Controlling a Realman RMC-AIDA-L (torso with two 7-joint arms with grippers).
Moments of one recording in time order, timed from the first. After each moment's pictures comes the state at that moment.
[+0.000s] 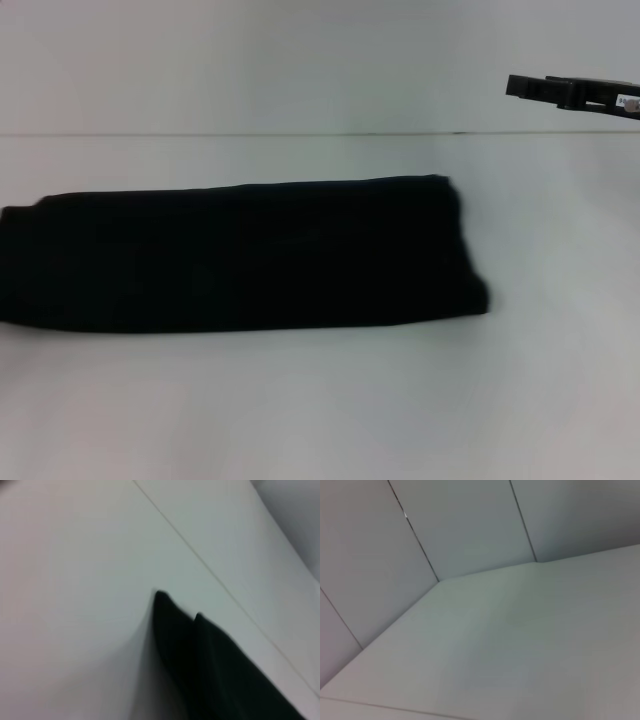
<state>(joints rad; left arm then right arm) -0.42 -1.96 0.11 0.77 2.40 1.39 -2.38 0.80 1.97 -0.53 -0.57 -2.09 -1.05 1.89</state>
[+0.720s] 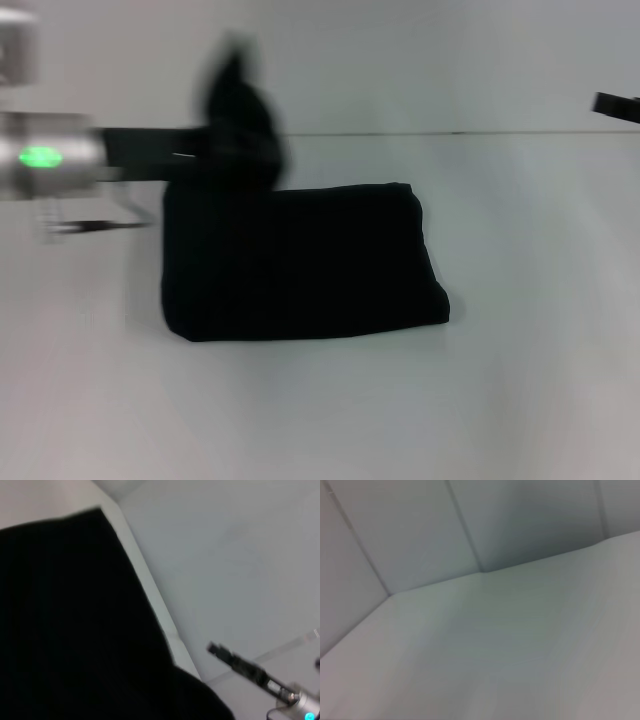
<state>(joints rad) -0.83 -2.00 0.39 0.60 2.22 1.58 -2.31 0.67 1.93 -0.52 -0.62 -2.03 -1.05 1.88</state>
